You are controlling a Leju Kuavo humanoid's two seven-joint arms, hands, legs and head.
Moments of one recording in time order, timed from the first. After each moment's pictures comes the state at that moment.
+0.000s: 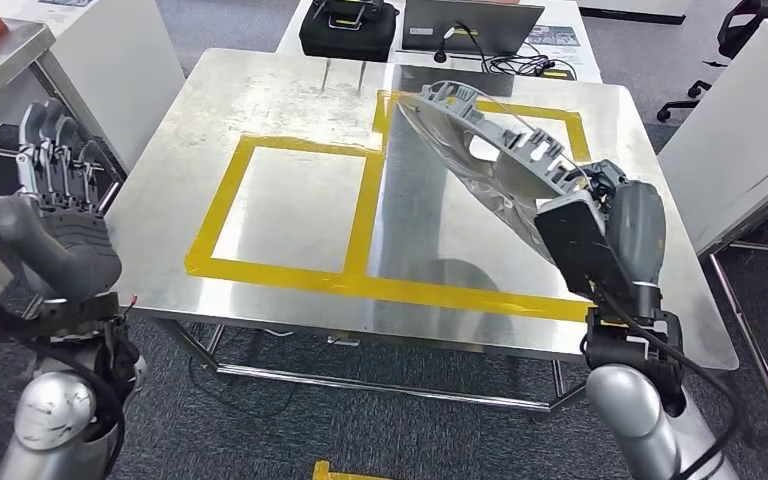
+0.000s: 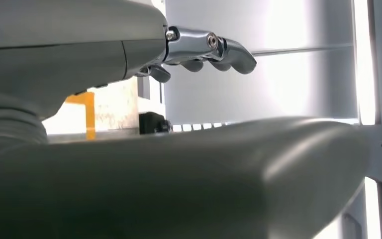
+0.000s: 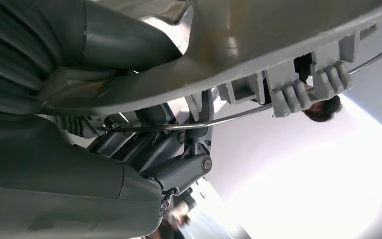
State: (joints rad) left arm -0.24 0.23 -0.48 -2.02 -0.08 0.50 -0.09; right arm -0.59 -0.26 0.61 -1.83 0.69 -0.29 0.37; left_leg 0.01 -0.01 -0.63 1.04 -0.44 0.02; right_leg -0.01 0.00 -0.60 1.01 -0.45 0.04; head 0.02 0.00
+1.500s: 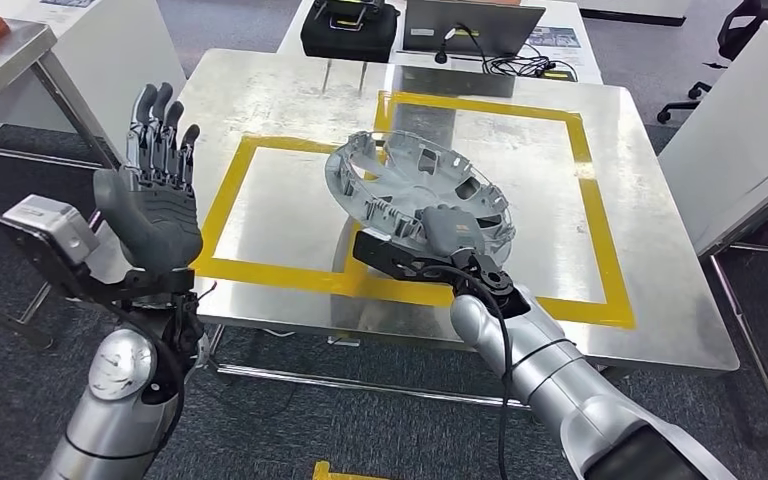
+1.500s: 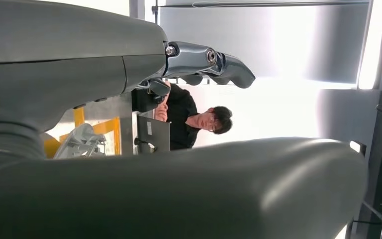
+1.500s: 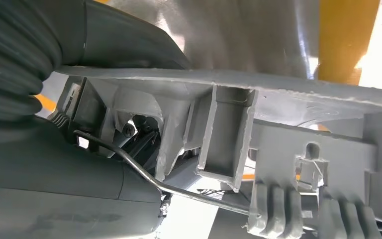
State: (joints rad) left arm -0.38 0.11 -0.59 -1.82 0.07 0.40 -0.21; right arm -0.97 0.08 0.94 -0.82 0.76 0.00 0.27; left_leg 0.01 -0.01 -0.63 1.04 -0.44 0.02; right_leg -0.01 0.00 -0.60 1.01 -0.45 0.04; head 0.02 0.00
